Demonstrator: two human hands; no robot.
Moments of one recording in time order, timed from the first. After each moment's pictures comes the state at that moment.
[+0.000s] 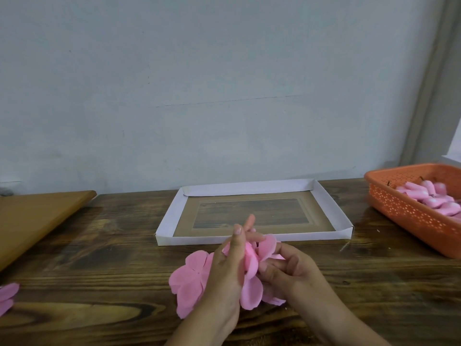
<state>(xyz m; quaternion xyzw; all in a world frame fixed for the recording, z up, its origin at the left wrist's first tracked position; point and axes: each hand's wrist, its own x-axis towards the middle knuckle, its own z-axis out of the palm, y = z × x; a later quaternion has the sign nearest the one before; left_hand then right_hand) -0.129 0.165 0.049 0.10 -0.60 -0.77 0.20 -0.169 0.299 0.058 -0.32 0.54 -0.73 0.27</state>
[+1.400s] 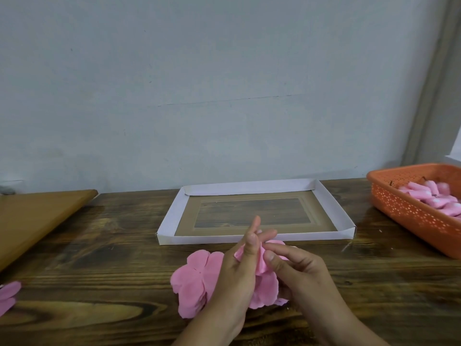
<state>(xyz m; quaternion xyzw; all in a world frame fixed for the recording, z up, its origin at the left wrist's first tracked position) -0.119 0.178 0.056 0.09 -0.65 -0.74 0.18 -0.162 0.298 0.065 -0.28 0.55 -0.76 0.20</state>
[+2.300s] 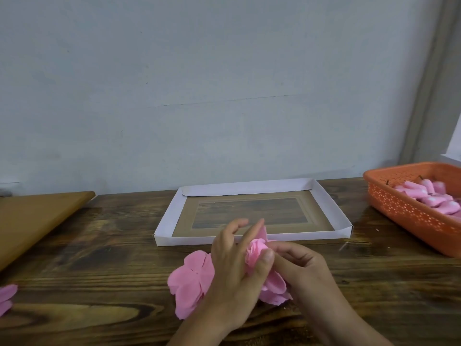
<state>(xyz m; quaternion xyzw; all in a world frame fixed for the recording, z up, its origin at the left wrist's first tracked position) -0.106 0.172 0.061 0.03 -0.88 -0.42 0.22 -0.163 0.306 0.070 -0.23 0.56 -0.77 0.21</state>
